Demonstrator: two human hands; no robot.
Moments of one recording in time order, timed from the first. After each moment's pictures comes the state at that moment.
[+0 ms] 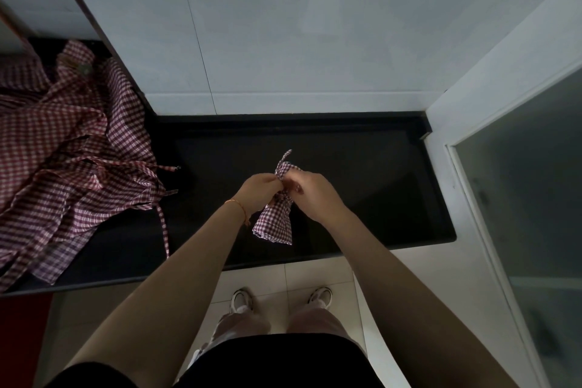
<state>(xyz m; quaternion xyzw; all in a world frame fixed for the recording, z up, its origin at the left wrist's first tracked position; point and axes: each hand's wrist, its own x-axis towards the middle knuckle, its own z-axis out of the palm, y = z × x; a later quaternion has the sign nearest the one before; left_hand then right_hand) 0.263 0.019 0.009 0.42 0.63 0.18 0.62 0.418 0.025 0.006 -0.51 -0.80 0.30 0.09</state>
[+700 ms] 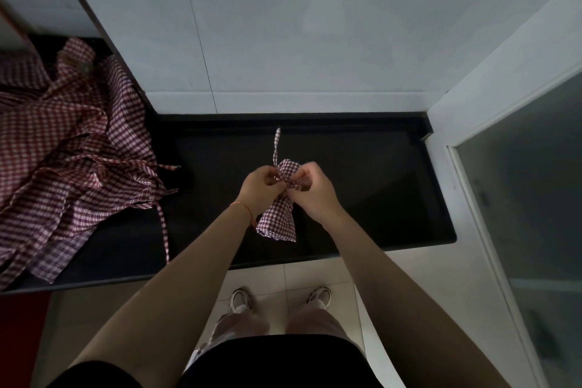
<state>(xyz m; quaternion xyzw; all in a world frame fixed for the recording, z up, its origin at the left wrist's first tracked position) 0.266 0.018 -0.017 0.44 0.66 0.27 0.55 0.415 0.017 0.006 -0.62 -0.57 0.49 0.22</state>
